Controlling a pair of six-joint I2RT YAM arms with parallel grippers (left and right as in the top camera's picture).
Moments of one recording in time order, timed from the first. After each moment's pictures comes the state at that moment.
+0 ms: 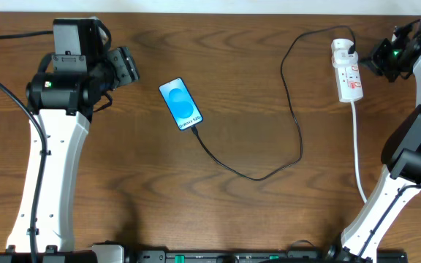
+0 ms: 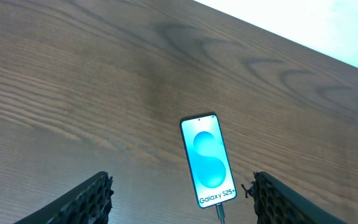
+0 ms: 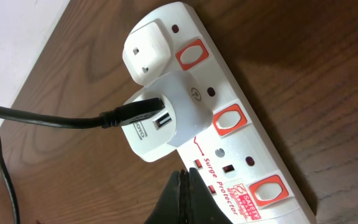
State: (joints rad) left arm -0.03 1.48 1.53 -0.89 0.04 -0.36; right arm -0.39 2.35 2.07 -0.87 -0.50 0.33
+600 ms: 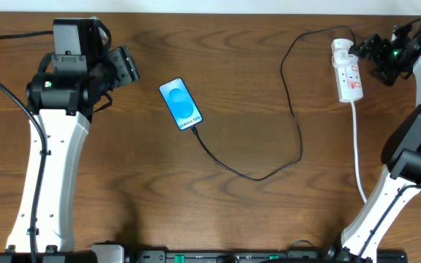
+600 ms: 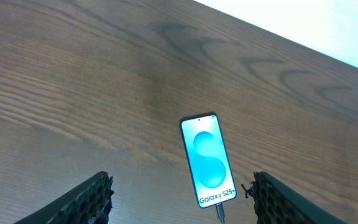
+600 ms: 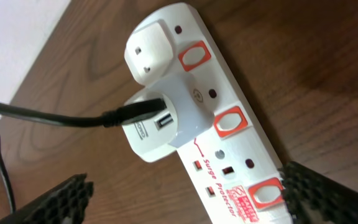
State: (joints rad) left arm -0.03 1.48 1.53 -0.89 0.04 -0.36; right arm -0.39 2.35 2.07 -0.86 -0.50 0.31
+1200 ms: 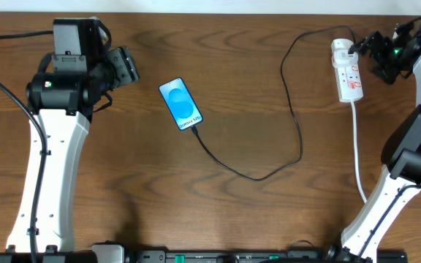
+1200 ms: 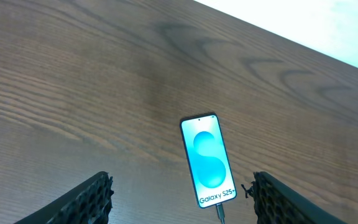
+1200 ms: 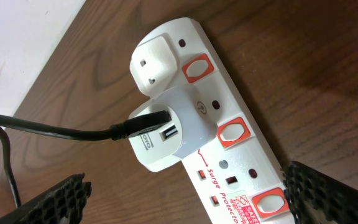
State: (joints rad) left arm -0.03 1.48 1.53 -0.89 0.04 -0.36; right arm -0.39 2.35 2.07 -0.83 -0.50 0.33
